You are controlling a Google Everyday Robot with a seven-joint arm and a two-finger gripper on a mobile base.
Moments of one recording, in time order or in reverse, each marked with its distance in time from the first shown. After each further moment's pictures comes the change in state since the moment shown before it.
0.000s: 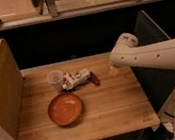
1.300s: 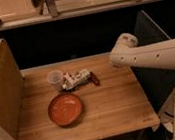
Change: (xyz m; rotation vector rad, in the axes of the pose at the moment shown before) arm 0.000 -0.013 0.007 0.029 -0.016 -0.020
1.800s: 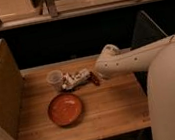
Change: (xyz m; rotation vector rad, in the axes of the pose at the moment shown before) arm 0.045 -0.096 0.044 0.216 -0.034 -0.211
